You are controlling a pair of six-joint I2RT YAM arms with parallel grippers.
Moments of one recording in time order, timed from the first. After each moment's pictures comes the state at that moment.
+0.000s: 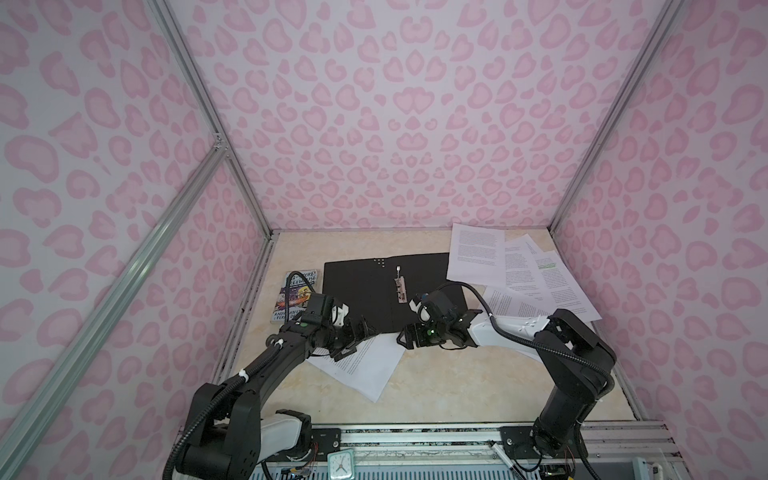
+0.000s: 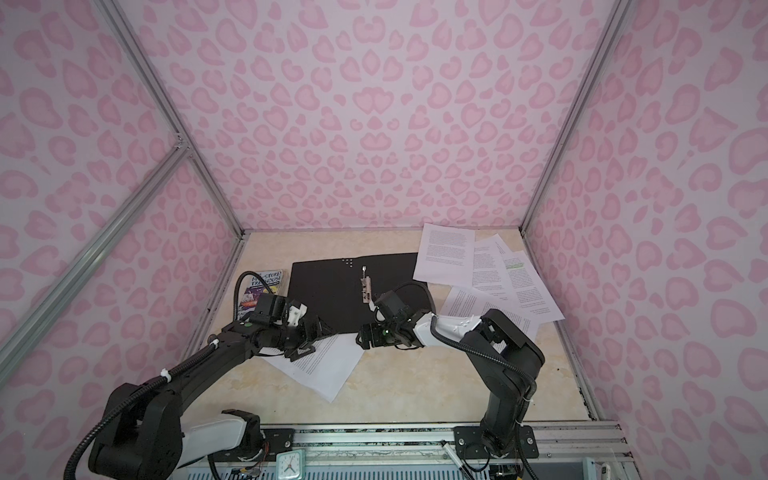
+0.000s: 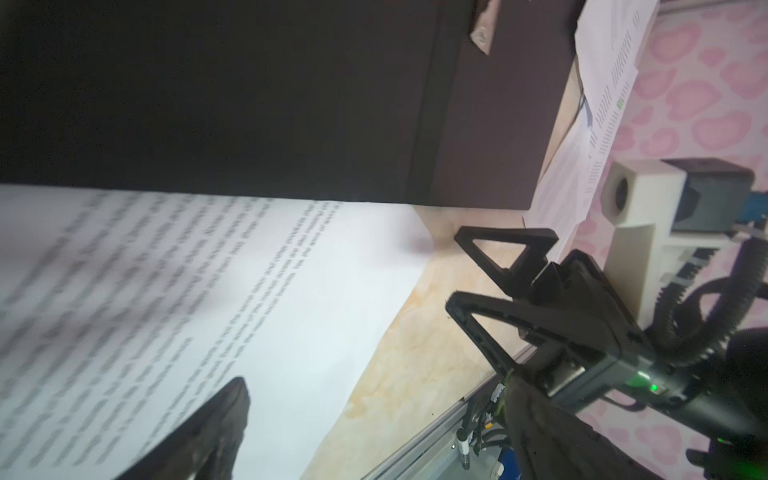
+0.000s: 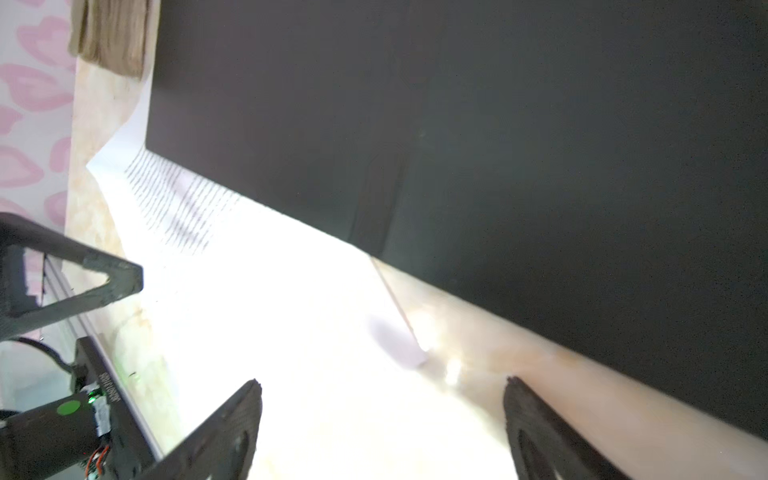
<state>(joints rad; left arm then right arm) -0.19 1.23 0.61 -0.50 0.59 -0.68 0.79 1.78 0.95 -0.11 -0.30 0.58</state>
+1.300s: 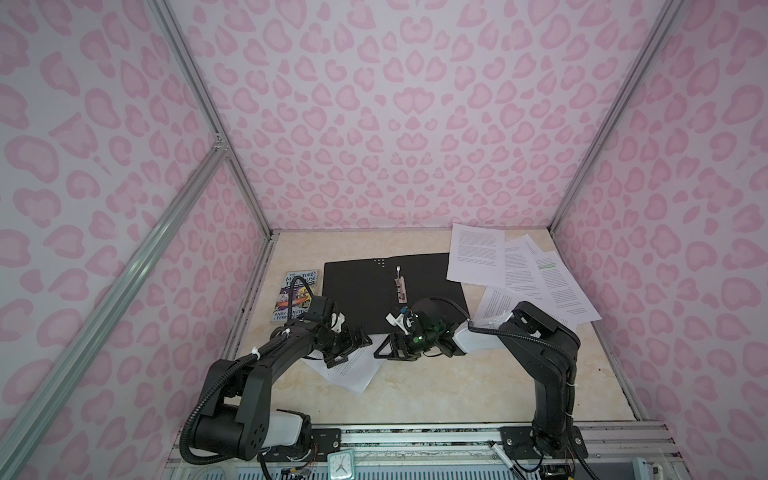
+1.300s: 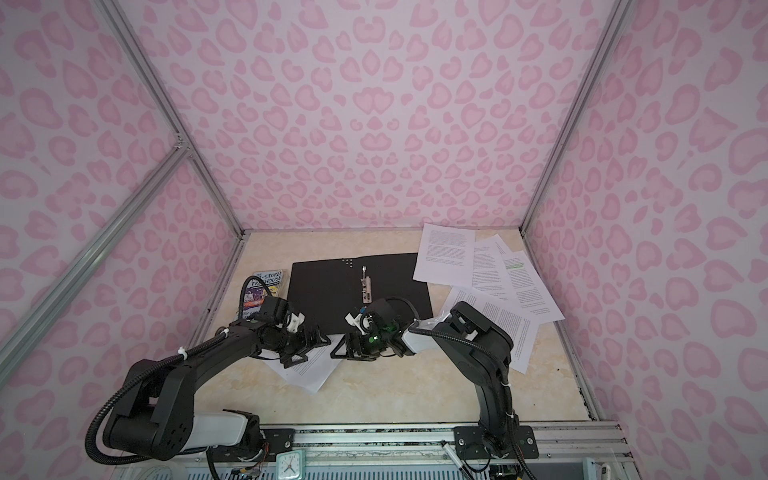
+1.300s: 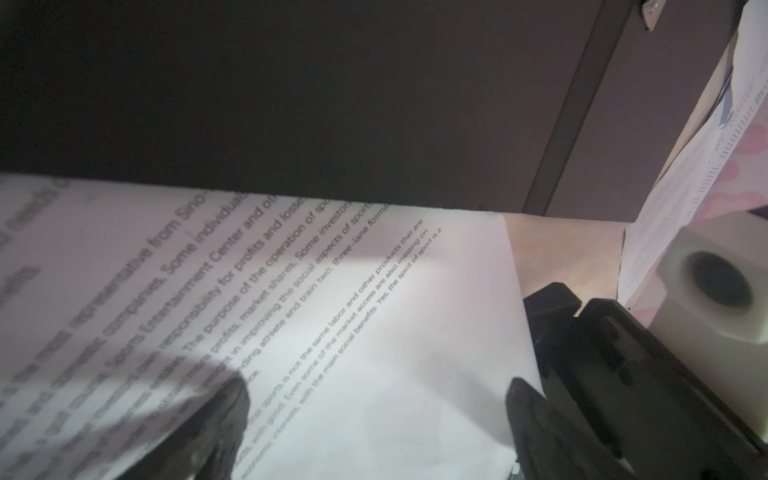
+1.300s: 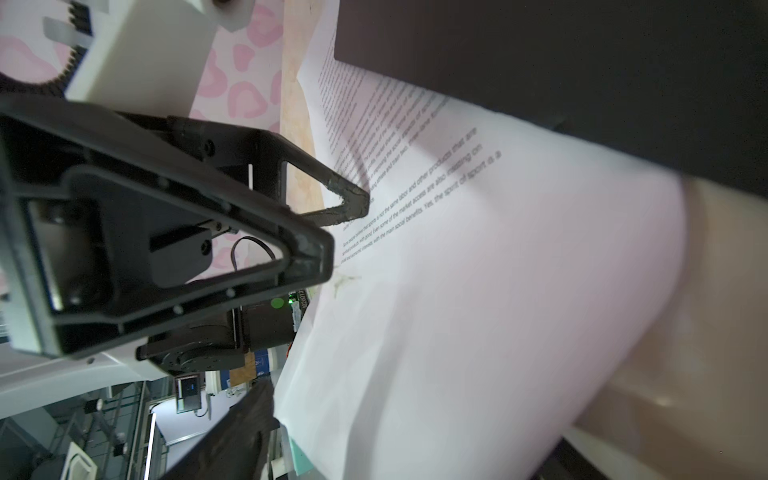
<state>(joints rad) -0.22 1.39 0.61 -0.51 0.51 -0.61 0.79 1.97 0.90 0.33 -0.81 0.84</state>
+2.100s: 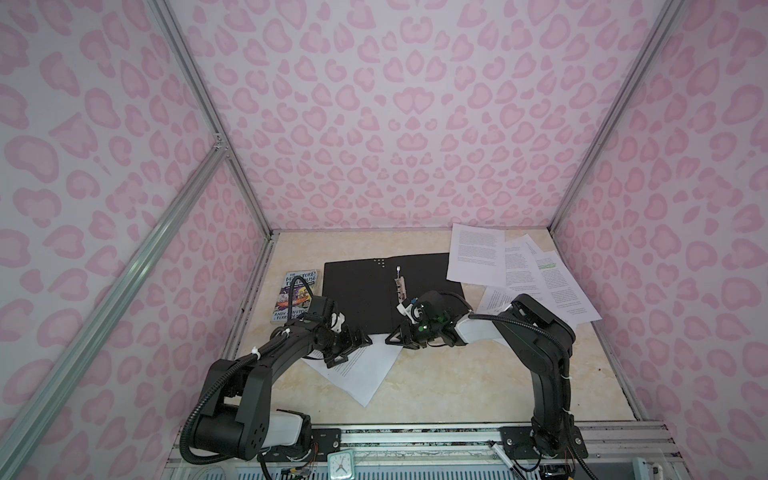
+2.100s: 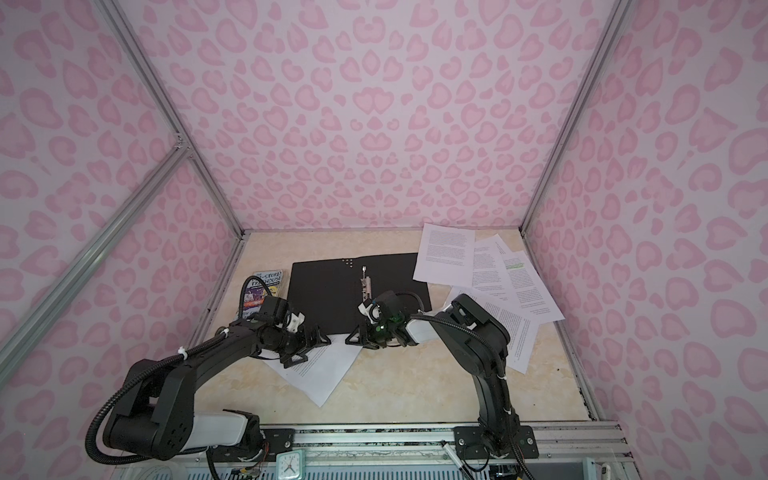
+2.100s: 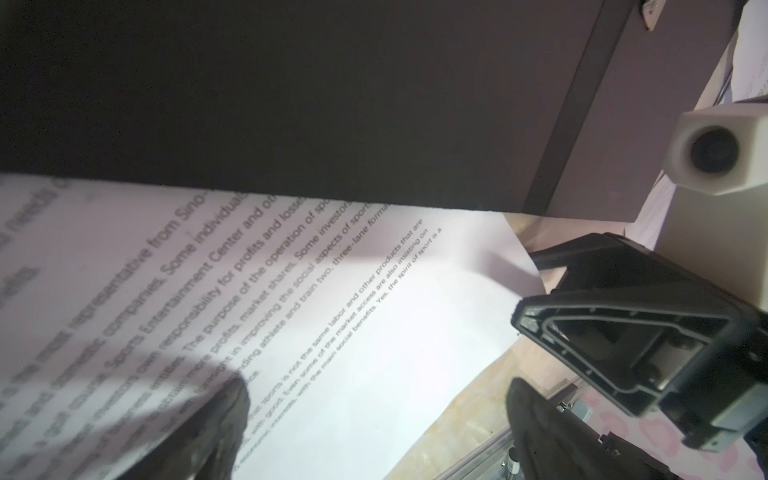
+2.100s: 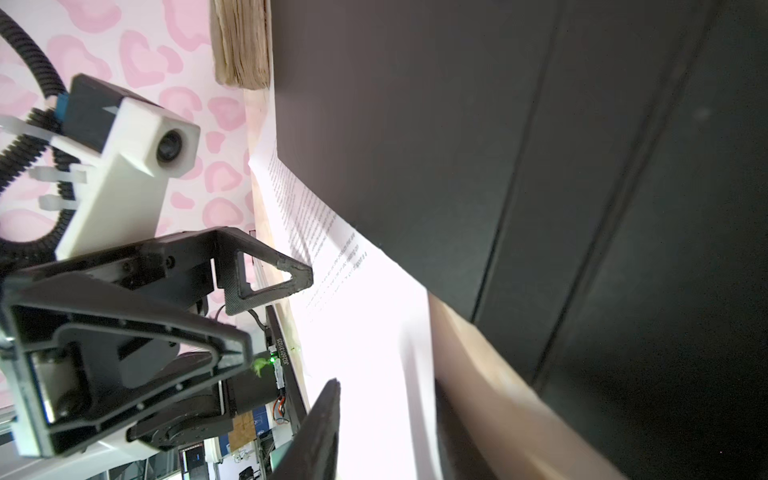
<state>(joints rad) -0.22 1.39 0.61 -0.51 0.51 -0.61 0.72 2.02 0.95 0.26 -0.72 0.85</state>
